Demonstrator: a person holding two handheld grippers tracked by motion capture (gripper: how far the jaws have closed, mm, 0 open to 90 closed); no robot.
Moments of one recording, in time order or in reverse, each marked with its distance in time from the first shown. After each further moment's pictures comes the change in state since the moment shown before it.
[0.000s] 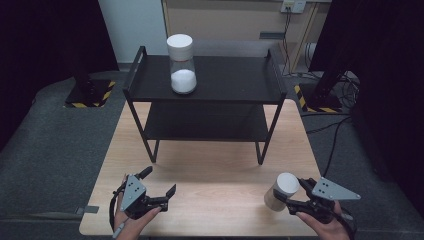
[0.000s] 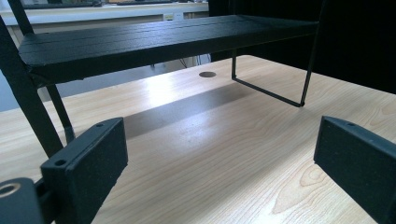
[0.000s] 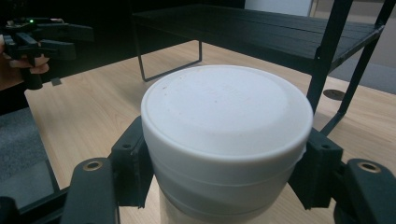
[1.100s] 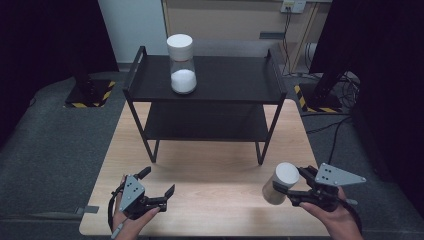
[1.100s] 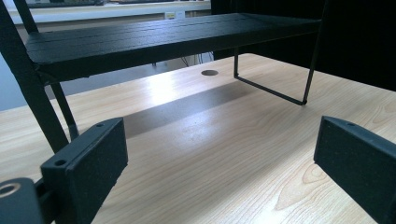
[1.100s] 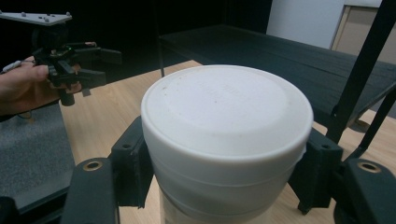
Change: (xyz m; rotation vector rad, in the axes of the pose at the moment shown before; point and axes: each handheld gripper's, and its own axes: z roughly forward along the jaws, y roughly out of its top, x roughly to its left) left arm 0.001 0.001 -0.003 0.010 0.011 0.013; right arm -0.019 0.049 0.002 -0.003 0.104 -0.030
